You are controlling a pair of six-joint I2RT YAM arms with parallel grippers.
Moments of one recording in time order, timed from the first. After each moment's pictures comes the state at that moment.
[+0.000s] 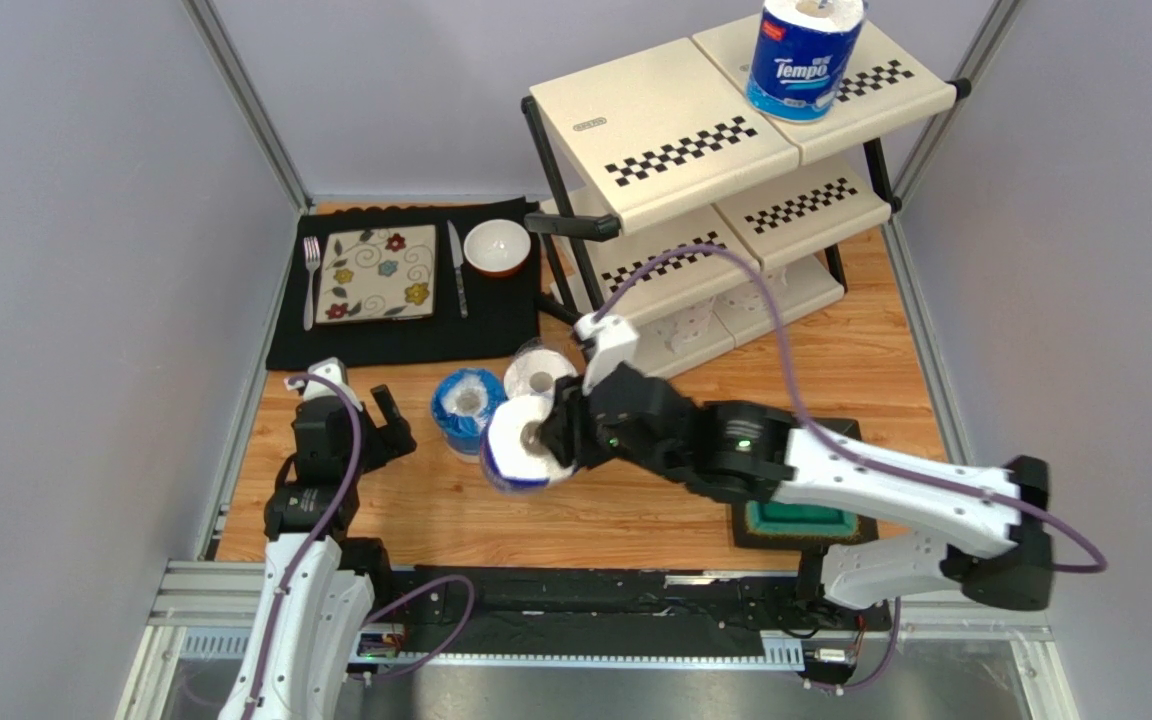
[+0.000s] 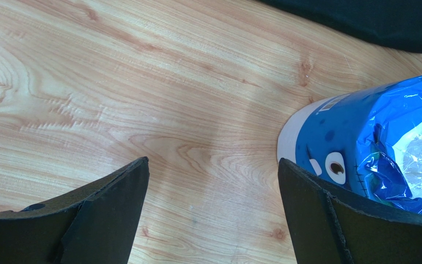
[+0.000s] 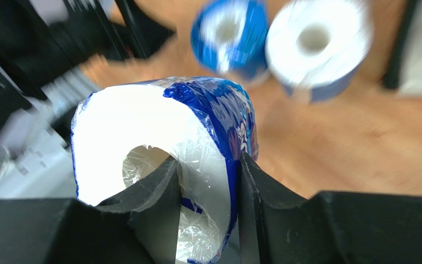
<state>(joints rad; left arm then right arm) 0.03 0.49 0.38 -0.54 -0.08 -0.35 1.28 1.30 1.24 -0.53 0.31 0.72</state>
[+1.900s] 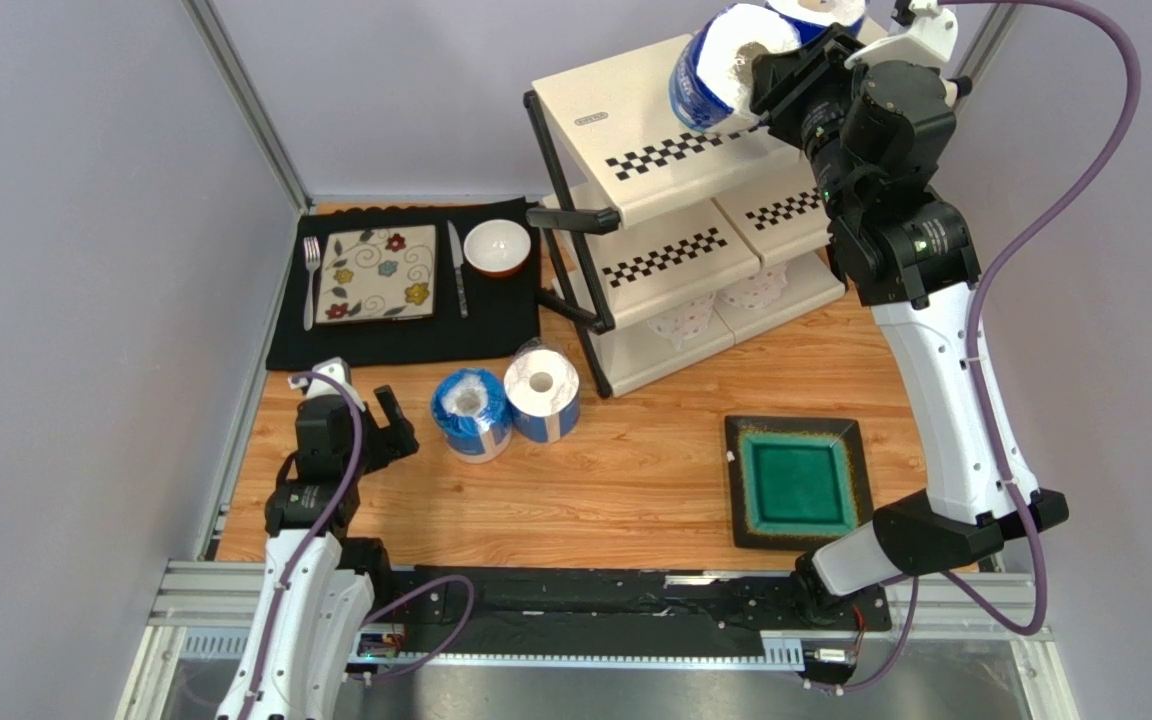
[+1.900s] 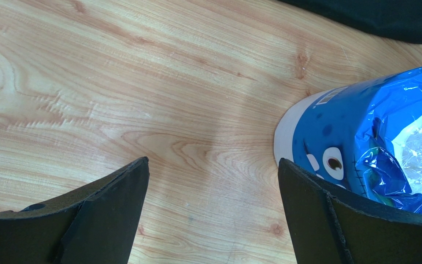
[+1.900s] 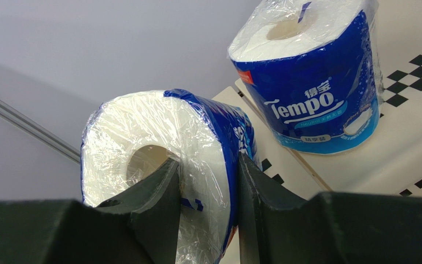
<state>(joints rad) 0.03 0.51 0.38 -0.53 -0.05 -0.34 0.39 1.49 2.09 -0.49 0.33 0.52</state>
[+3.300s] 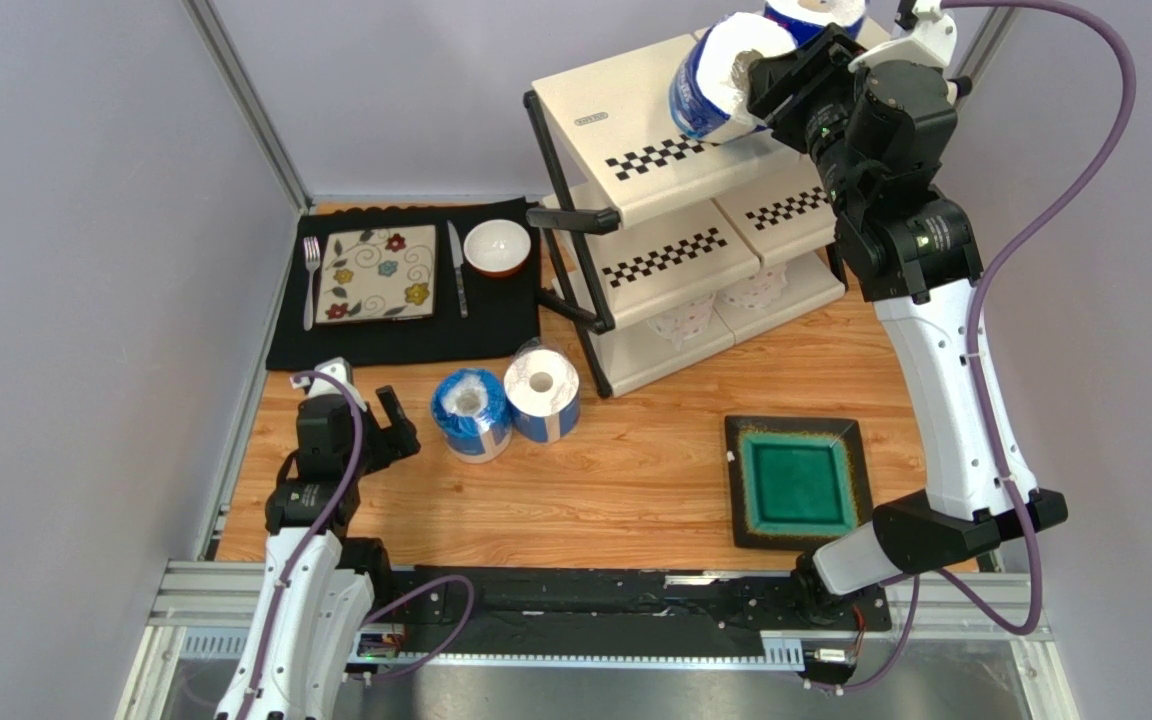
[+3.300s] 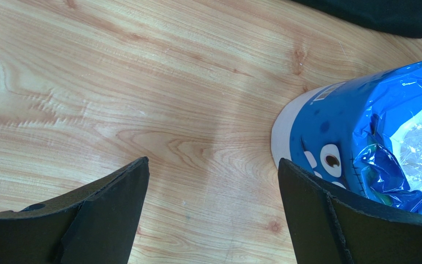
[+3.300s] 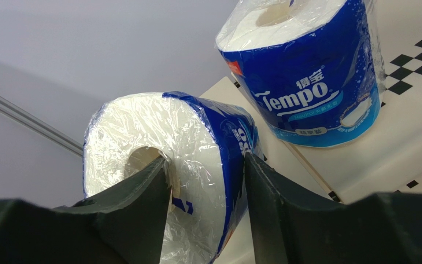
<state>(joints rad) 0.03 0.53 0.38 -0.53 -0.03 -0.34 0.34 1.49 2.07 -0.51 0.26 0.57</state>
